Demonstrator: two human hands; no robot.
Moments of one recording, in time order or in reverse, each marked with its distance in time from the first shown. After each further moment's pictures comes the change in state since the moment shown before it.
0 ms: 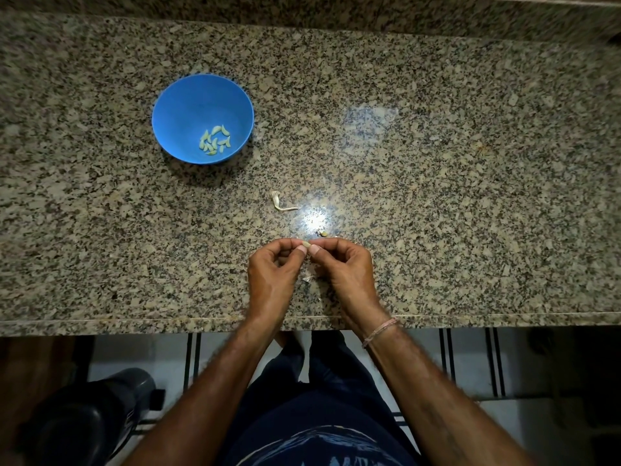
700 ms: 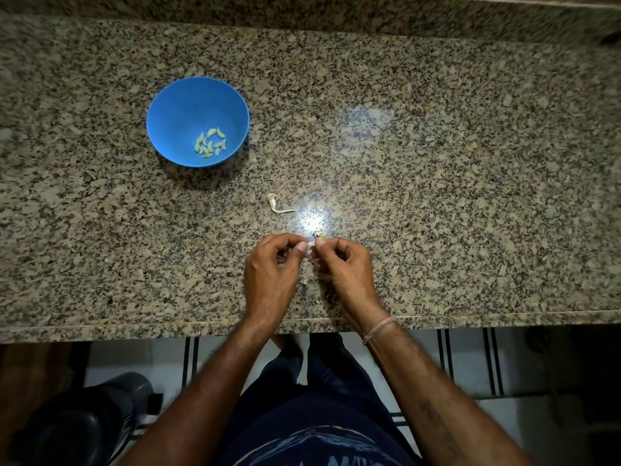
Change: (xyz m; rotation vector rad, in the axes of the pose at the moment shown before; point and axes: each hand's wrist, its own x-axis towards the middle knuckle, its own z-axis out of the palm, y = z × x) left_hand 0.003 0.009 -0.001 0.434 0.021 0.301; right_hand 0.009 0.004 -0.003 -0.153 0.082 -0.032
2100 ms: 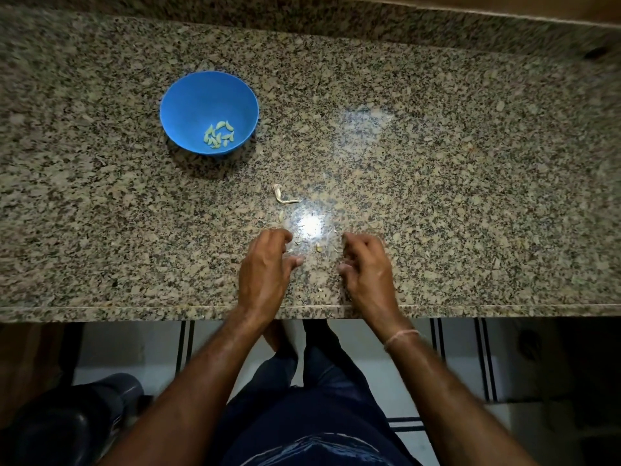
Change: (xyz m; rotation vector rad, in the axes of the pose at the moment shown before) left_hand -0.008 -0.036 -0.010 0.371 -0.034 0.277; right_hand -0.015 0.029 -0.036 -0.657 0.018 -0.433
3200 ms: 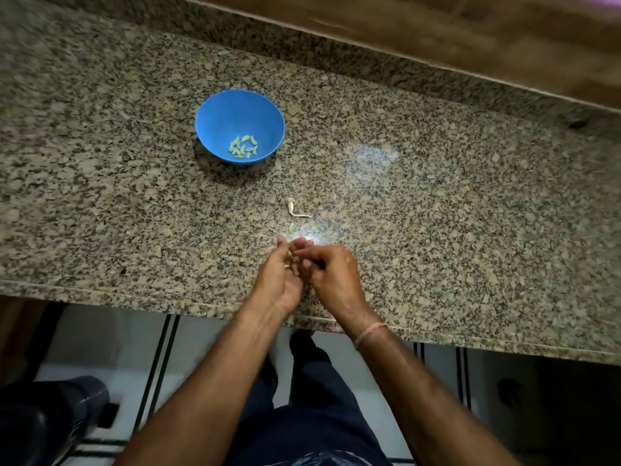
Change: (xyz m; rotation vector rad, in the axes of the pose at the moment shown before) left_hand 0.011 0.038 -0.013 -1.746 0.030 -0.971; right_hand 0.009 -0.083 0.011 0.155 -0.204 0.012
